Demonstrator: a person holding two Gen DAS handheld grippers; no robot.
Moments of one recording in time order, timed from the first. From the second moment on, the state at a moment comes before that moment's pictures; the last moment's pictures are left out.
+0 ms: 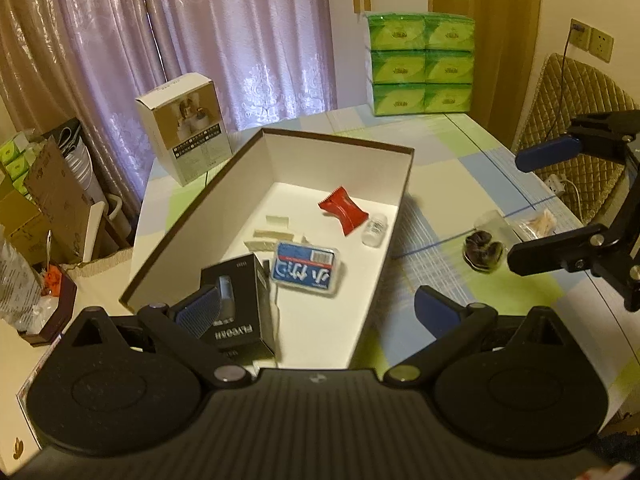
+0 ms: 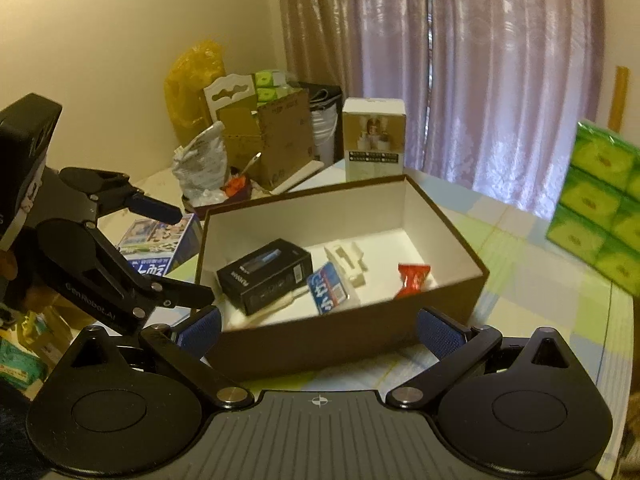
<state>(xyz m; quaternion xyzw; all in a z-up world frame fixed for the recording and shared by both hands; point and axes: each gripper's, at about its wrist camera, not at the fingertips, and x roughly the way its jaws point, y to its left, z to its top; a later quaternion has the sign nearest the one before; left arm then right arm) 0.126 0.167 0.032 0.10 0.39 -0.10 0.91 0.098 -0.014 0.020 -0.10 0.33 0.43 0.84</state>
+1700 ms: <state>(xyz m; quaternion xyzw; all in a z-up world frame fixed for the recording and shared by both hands) 0.195 -0.026 -0.082 0.13 0.43 -0.23 0.86 0.135 -0.194 -0.089 -0.01 0.44 0.18 0.88</state>
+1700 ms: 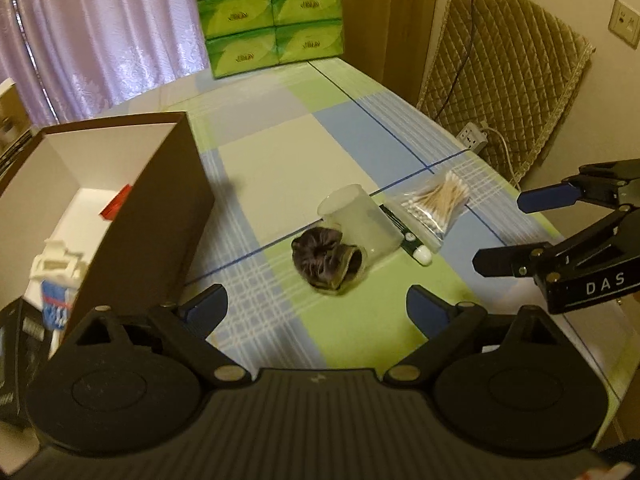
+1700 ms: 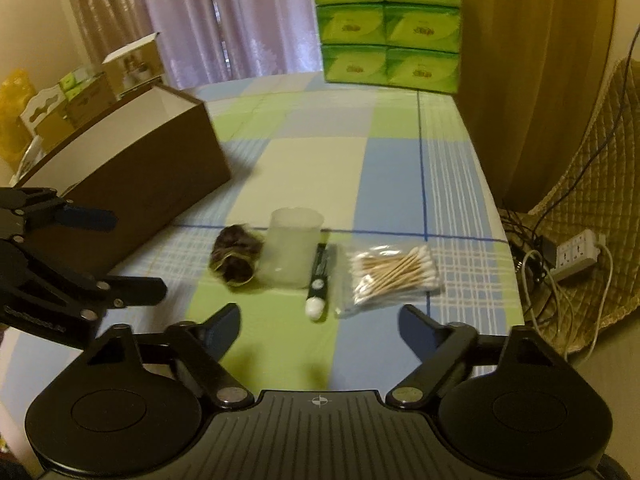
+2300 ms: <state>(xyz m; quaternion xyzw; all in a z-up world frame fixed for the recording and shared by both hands) 0.258 -0.059 -0.135 0.18 0.45 -0.27 0.83 0.165 -0.208 -0.117 0.04 0.46 0.14 0.88</state>
